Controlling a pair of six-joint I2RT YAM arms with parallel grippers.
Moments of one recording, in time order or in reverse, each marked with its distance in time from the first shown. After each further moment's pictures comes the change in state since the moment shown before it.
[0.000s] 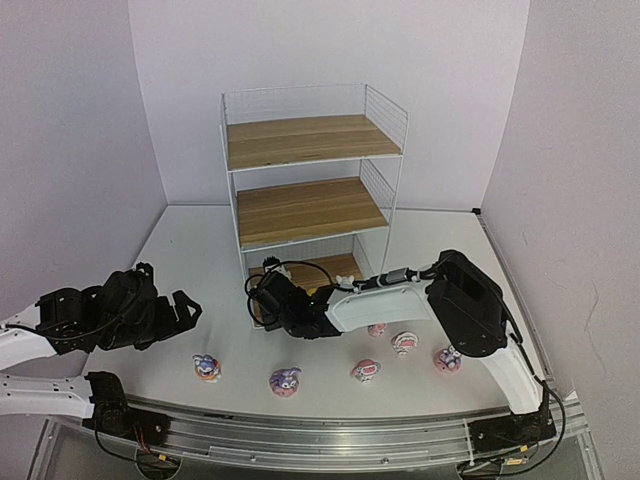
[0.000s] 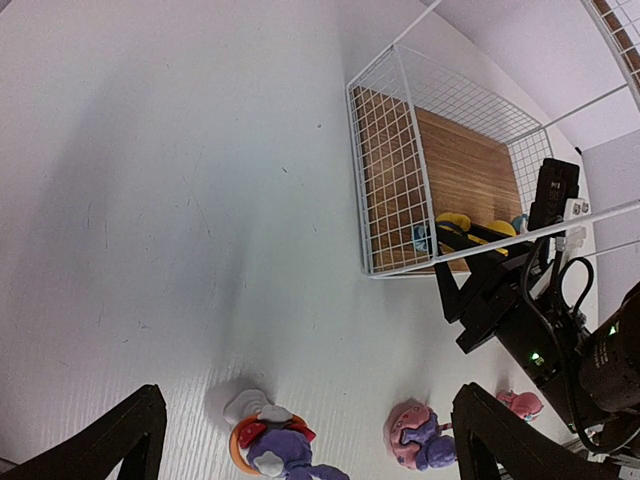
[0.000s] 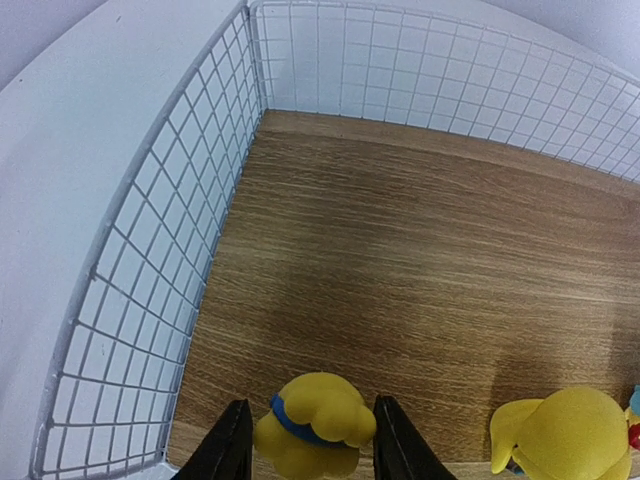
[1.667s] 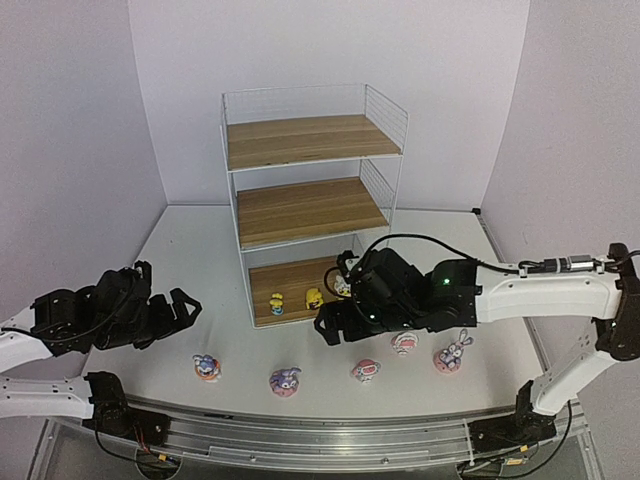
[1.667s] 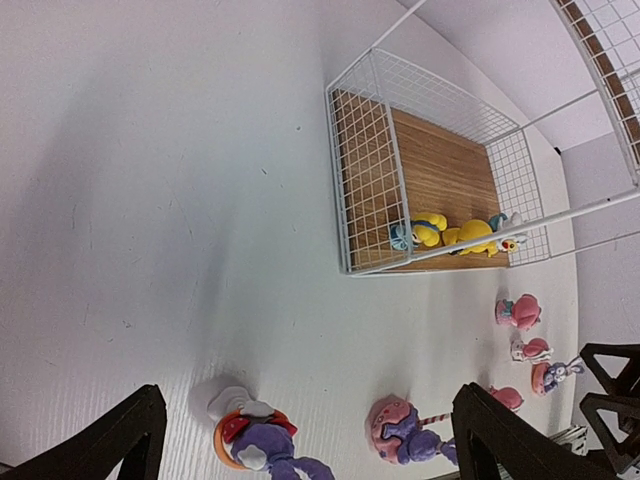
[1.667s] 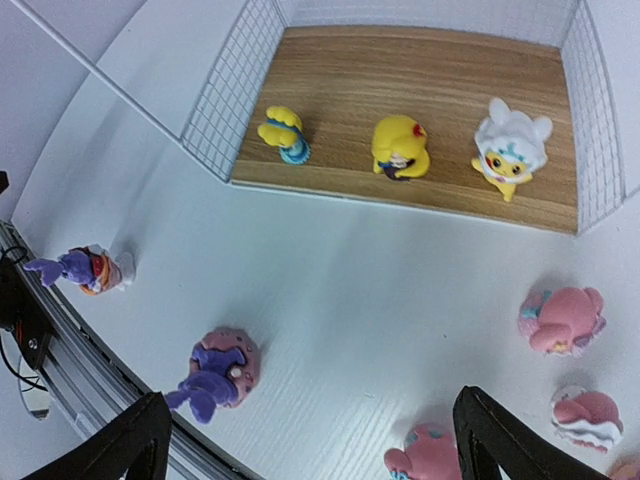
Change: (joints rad) left arm 0.002 -0.037 0.000 0.013 0.022 0.009; right arm 0.034 -0.805 -0.558 -0.324 -0.302 0.190
